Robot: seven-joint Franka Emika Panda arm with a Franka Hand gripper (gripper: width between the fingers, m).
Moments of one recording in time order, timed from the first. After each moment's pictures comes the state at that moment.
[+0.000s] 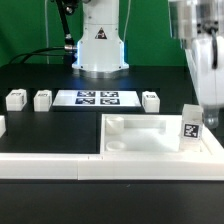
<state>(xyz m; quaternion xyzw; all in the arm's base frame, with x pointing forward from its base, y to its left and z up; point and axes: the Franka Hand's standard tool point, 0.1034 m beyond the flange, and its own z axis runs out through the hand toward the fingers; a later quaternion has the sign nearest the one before) 0.626 0.132 0.085 -0.64 0.77 0.05 0.07</state>
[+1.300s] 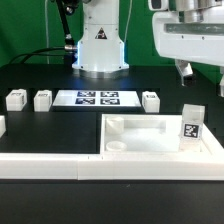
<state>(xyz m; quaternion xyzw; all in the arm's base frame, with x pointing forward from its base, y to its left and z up) 0.604 0.133 0.113 -0.84 0.53 0.03 0.09</state>
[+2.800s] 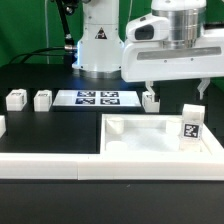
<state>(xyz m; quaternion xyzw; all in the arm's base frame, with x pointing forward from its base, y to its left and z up) 0.490 0.123 0.057 -1.00 0.01 0.04 0.04</state>
